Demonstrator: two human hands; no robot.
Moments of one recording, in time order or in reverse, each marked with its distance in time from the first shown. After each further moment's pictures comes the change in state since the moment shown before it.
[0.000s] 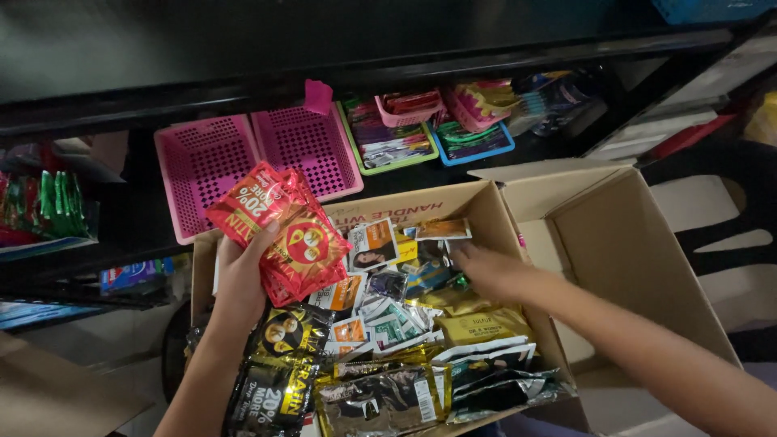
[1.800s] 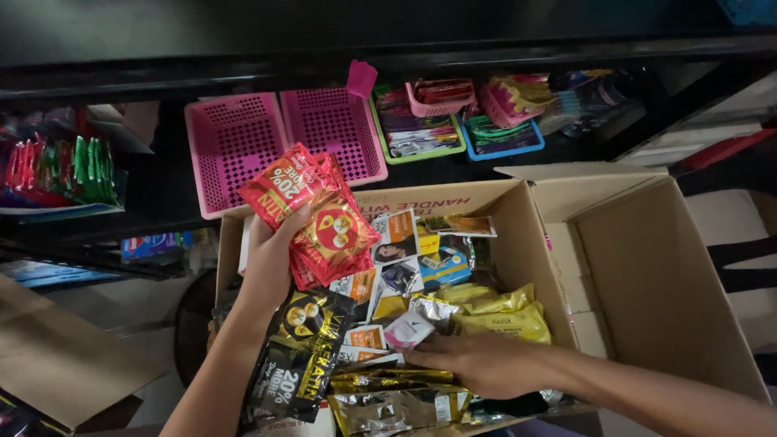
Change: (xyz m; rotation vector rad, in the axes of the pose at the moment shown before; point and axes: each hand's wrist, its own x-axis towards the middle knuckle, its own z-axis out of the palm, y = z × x) left_hand -0.001 -0.004 -0.003 -0.020 -0.020 -0.053; right_hand -0.059 -0.189 -0.102 0.313 -0.559 -0.274
